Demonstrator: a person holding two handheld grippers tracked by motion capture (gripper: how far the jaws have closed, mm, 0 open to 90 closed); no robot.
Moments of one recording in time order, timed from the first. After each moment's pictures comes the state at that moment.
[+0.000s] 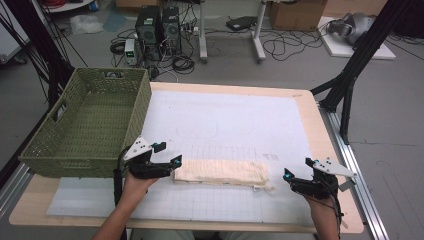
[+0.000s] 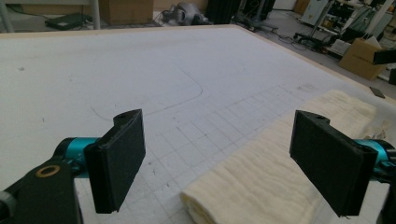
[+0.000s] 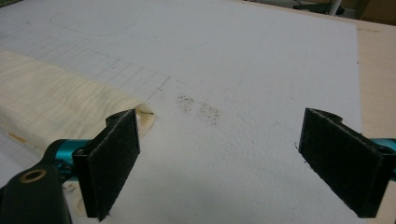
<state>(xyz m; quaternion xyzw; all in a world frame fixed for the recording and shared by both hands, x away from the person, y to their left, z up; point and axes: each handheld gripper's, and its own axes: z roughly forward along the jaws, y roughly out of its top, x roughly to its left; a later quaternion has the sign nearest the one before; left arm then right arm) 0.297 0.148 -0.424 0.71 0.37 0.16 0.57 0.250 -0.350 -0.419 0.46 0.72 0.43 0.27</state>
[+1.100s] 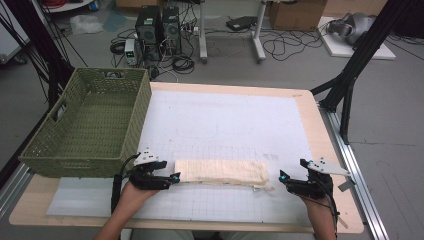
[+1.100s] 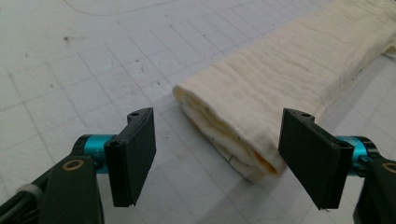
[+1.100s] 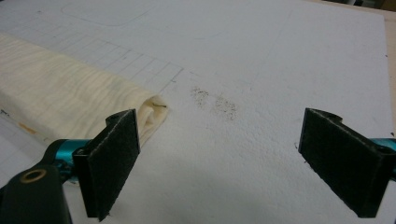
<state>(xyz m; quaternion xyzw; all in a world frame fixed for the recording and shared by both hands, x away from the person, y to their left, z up) 0.286 0.147 -0.448 0.79 0.40 0.09 0.46 0.254 -0.343 -0.426 0.46 0.73 0.43 0.25</state>
